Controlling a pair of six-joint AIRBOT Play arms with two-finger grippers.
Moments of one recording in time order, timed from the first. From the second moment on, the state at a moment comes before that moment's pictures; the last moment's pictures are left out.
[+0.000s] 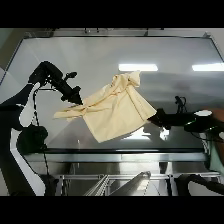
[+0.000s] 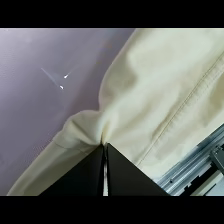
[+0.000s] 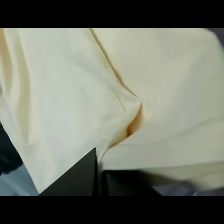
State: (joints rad) left arm 0.00 -2.13 1.87 -2.17 1.72 1.79; right arm -0.13 -1.33 0.58 -0.40 0.91 1.05
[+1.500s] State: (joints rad) left arm 0.15 -1.72 1.48 -2.40 1.38 1.82; right arm -0.33 -2.02 1.75 -0.63 1.29 1.32
